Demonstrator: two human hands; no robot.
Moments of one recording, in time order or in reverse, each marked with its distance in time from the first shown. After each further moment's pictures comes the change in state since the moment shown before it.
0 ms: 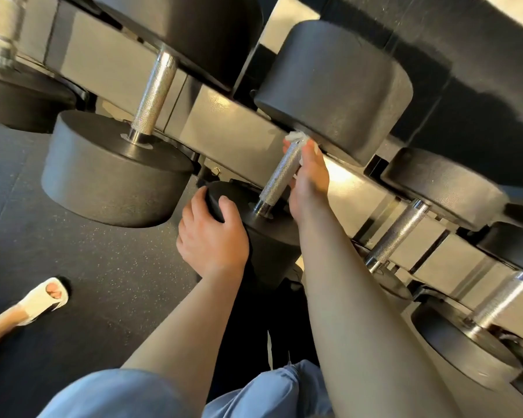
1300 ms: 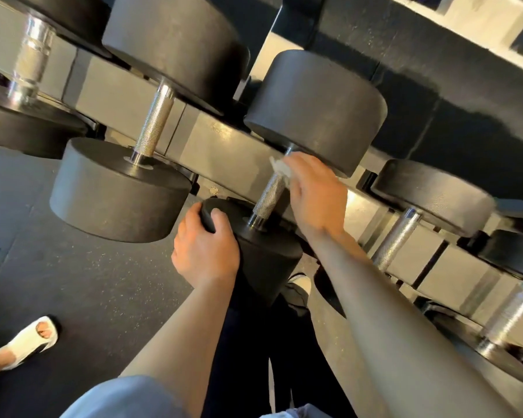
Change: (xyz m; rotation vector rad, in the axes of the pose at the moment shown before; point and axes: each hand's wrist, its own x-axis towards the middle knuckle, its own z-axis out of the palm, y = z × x) left_hand 0.003 -0.004 0.003 -0.020 0.009 0.006; right_hand -0.022 -0.012 -0.046 -1.162 0.023 -1.095
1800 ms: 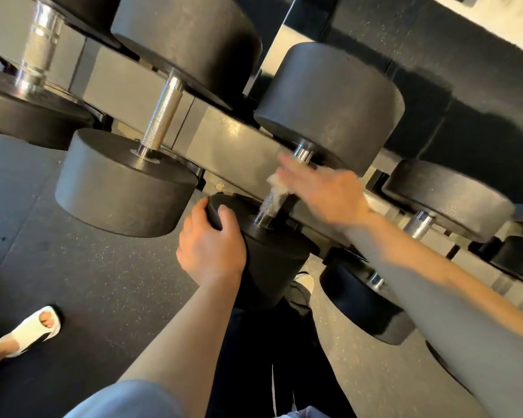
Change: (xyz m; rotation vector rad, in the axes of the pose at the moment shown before) left_hand -0.002 -0.002 0.001 -0.027 0.026 0.032; right_hand 0.012 0.040 0.003 -0.304 -0.315 -0.592
